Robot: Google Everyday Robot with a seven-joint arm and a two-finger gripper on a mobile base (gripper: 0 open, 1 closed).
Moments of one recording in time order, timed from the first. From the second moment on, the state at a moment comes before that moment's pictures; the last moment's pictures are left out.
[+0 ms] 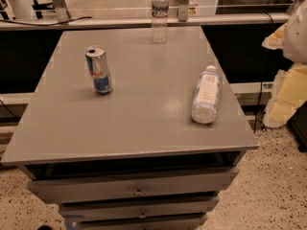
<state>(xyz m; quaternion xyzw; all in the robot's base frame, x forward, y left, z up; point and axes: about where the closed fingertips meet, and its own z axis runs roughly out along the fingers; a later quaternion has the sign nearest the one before) 0.438 -0.217 0.976 -0.60 0.78 -0.03 0.16</state>
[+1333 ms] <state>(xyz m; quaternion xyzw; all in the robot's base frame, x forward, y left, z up) 0.459 -0.122 0.946 -0.56 0.78 0.10 0.25</state>
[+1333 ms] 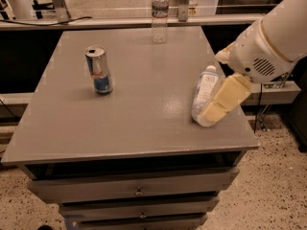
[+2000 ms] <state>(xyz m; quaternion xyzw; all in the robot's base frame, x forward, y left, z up) 0.470 -0.040 0.945 -0.54 0.76 0.19 0.32</state>
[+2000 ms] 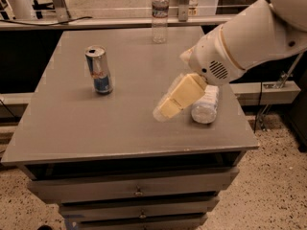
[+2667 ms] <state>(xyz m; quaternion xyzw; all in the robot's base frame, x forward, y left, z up) 0.488 -0.018 0.937 -0.55 0.74 0.20 0.34</state>
